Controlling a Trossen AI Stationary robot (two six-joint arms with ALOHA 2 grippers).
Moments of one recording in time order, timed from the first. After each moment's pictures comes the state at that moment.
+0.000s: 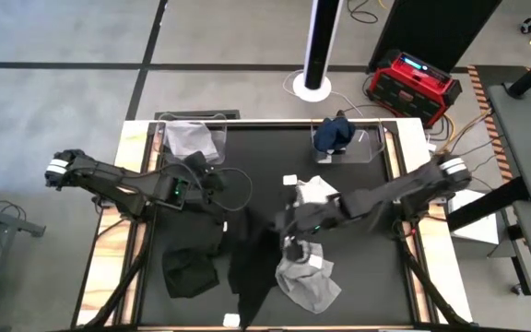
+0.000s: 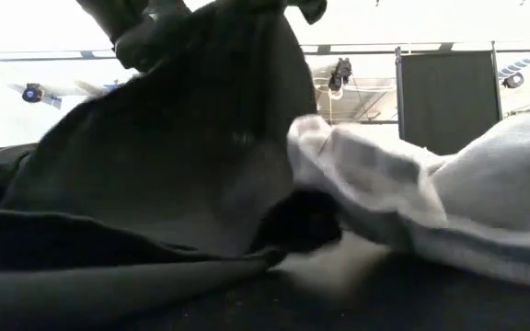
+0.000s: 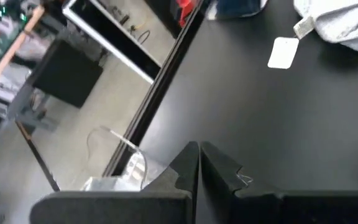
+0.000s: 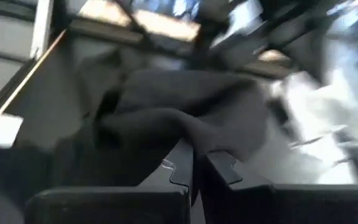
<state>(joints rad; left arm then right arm) -0.21 1.27 1.00 -0.71 -0.88 -0.22 0.28 1.61 1.28 -0.19 0.26 -0.07</state>
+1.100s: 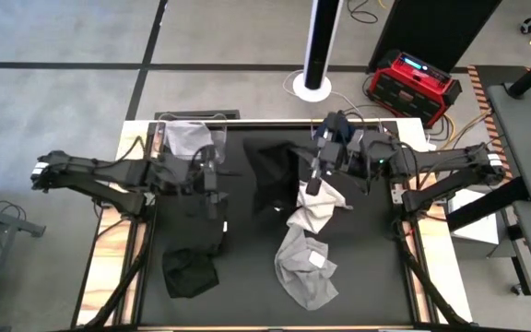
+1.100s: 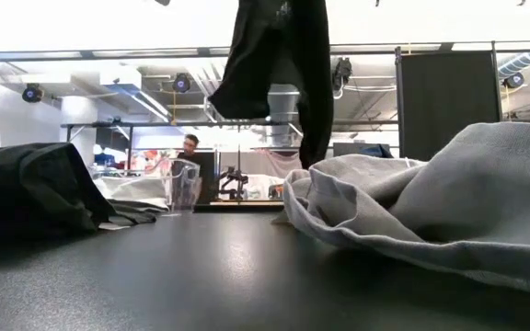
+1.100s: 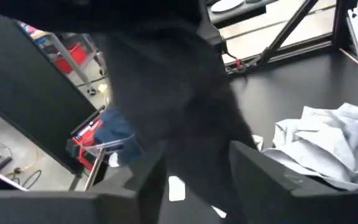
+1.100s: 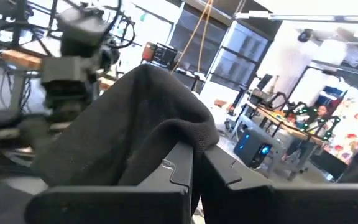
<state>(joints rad) -0.13 1.08 0.99 -0.24 -0.28 0.27 0.06 1.29 1.26 0.09 0.34 -0.42</state>
